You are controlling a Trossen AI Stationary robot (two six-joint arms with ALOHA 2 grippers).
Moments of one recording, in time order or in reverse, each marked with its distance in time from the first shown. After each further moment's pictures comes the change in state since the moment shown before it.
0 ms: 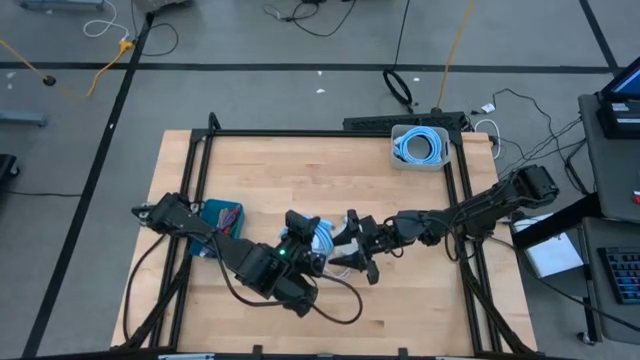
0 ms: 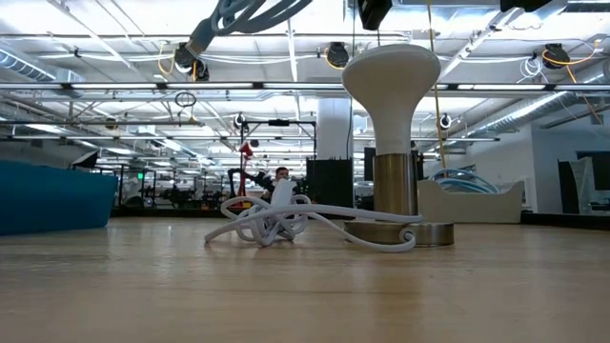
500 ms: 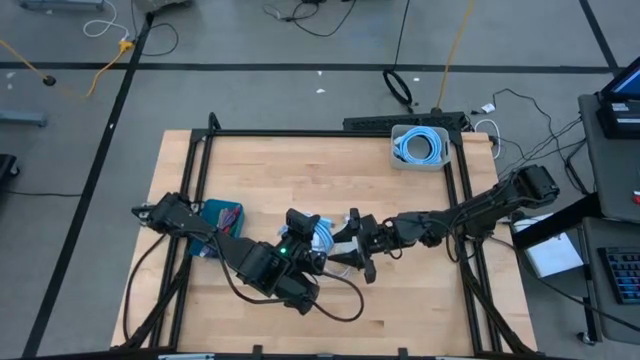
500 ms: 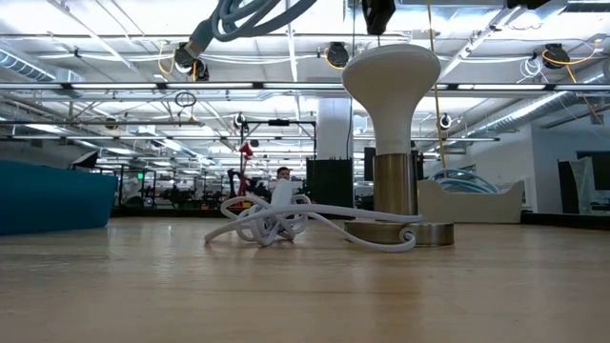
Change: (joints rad) left arm 0.002 0.000 -0.001 0.033 -0.012 0.028; right arm 0.000 -0.002 0.001 -0.031 0.097 0.010
